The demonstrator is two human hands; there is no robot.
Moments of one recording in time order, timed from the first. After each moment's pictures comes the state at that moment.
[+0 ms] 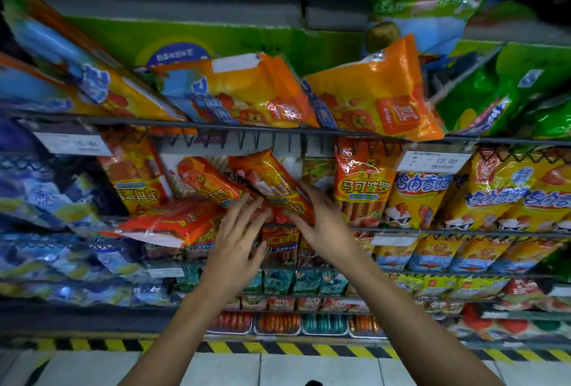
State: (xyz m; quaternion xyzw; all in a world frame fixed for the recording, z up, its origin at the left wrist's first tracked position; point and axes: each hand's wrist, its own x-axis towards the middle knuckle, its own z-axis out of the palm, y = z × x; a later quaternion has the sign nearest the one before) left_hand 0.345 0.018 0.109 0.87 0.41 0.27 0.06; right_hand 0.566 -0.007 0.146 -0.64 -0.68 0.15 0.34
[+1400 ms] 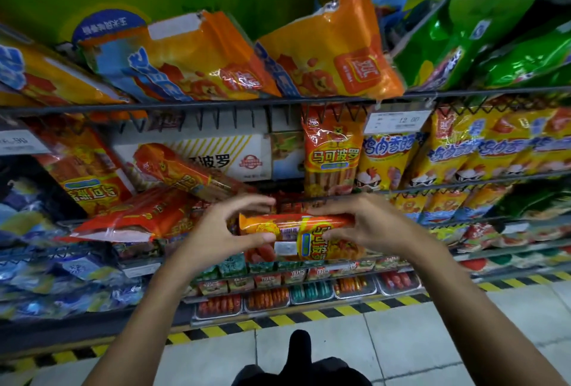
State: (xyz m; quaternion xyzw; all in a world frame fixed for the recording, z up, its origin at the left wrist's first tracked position) left_hand 0.356 0.007 0.182 0.79 0.31 0.22 0.48; right_hand 0.643 -0.092 0.205 -0.62 -0.75 0.18 0.14
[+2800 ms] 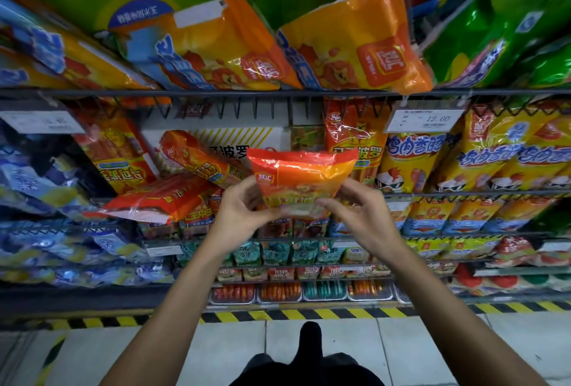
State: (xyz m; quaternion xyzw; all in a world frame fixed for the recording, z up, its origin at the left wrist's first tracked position) left_hand 0.381 -0.001 0.175 0.66 0.37 0.37 0.54; right_hand 0.600 -0.079 0.184 -0.54 -0.62 0.30 0.49
